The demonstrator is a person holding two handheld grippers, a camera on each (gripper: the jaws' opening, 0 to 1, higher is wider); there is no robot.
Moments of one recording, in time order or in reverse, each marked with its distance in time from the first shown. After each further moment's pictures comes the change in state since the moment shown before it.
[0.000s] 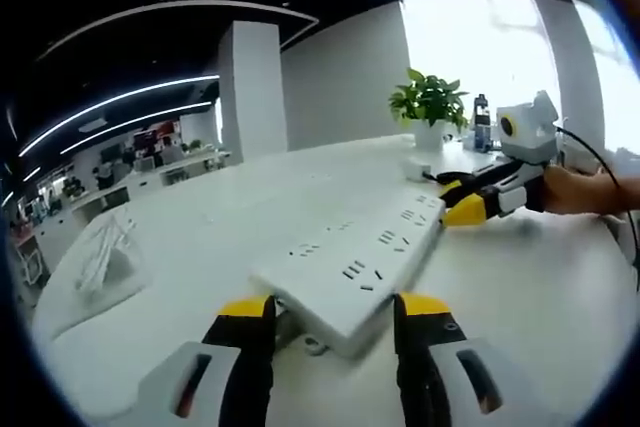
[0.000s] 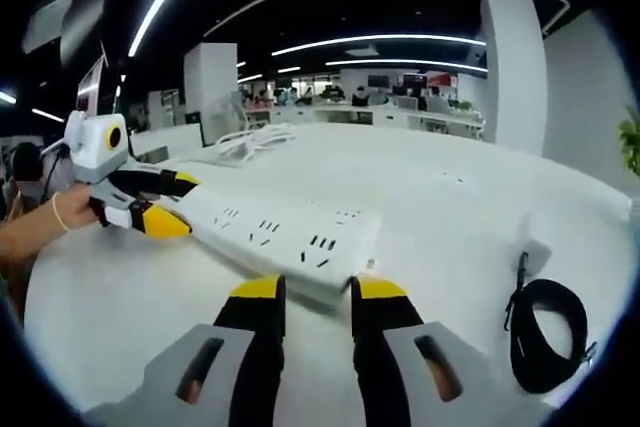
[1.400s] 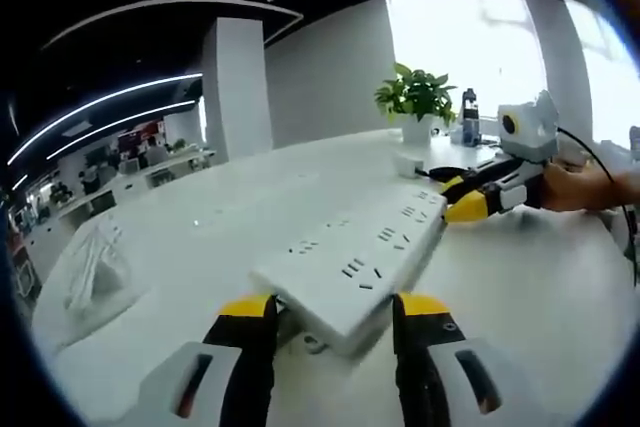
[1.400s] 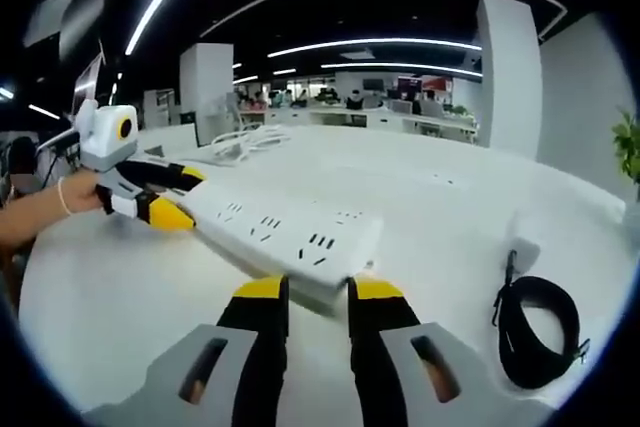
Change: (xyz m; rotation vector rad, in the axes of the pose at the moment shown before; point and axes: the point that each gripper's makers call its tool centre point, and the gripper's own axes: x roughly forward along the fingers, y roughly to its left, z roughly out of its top) left arm 0.013 0.003 0.006 0.030 0.025 -0.062; right arm -0.004 -0.008 0.000 -0.014 -0.010 -0.028
